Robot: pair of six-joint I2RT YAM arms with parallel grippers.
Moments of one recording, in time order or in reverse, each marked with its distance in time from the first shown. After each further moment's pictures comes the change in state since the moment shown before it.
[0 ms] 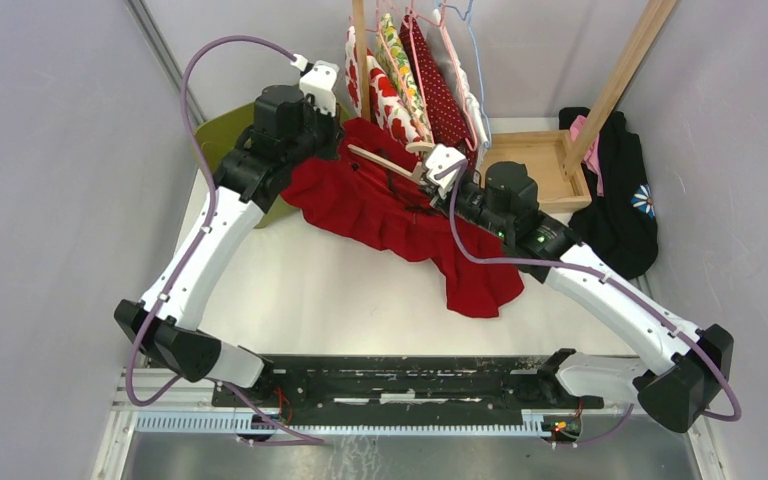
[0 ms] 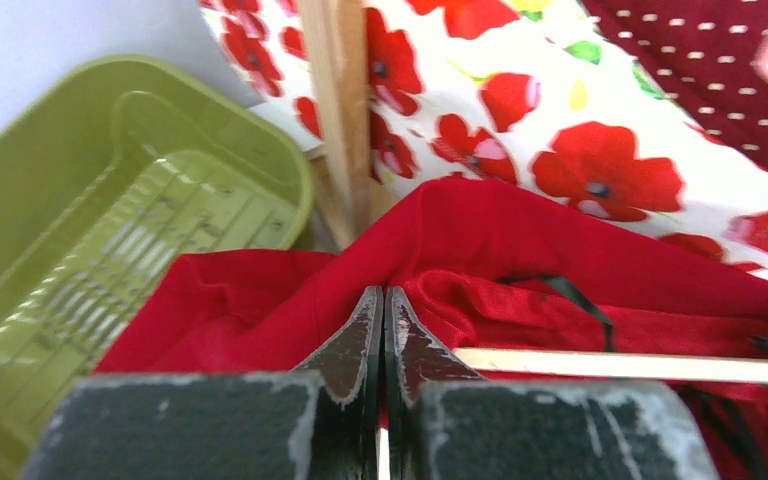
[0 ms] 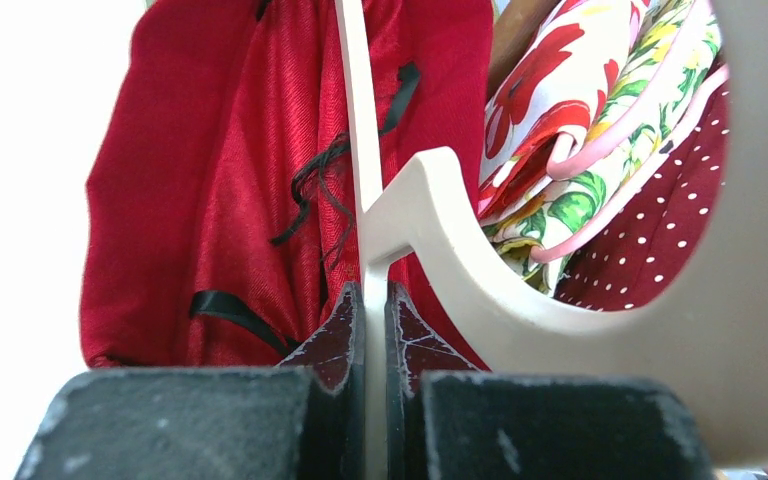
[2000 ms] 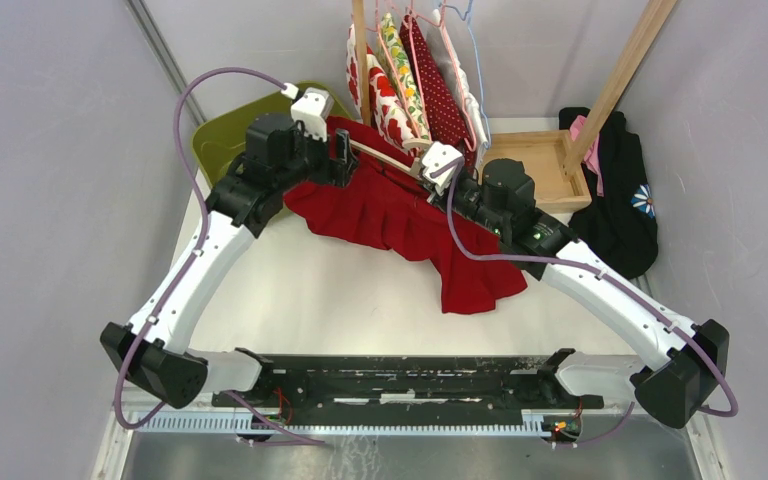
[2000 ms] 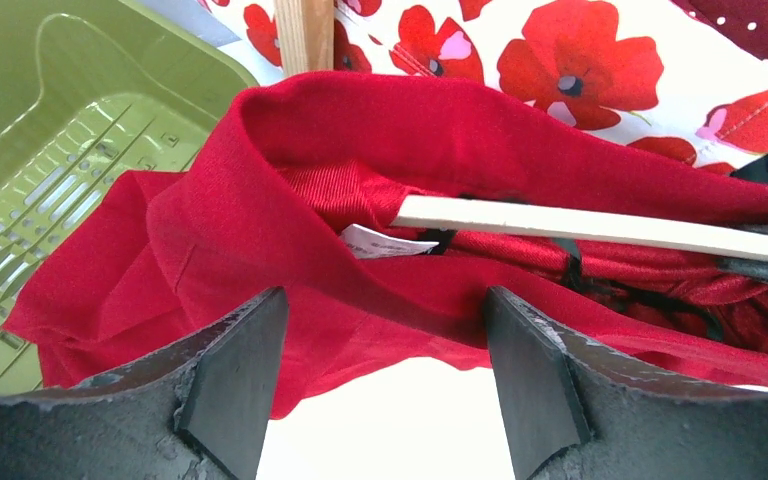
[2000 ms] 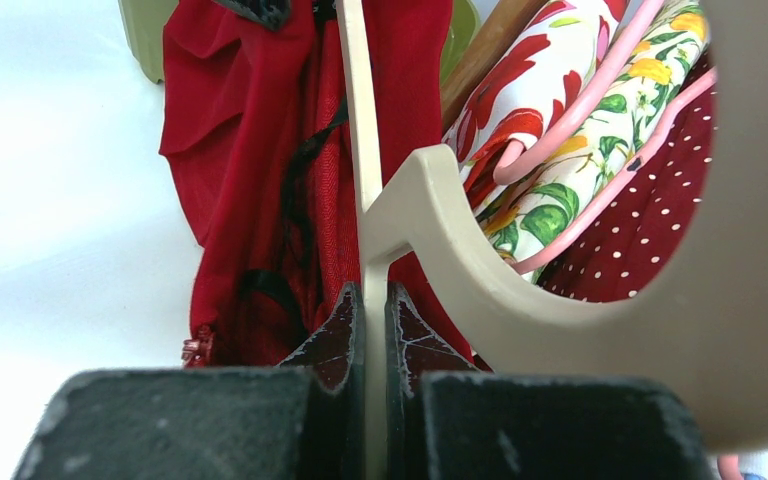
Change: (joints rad) left arm 0.013 -0.151 -0.233 0.058 0.051 -0.055; right arm 0.000 0.026 0.016 0.025 0.021 -0.034
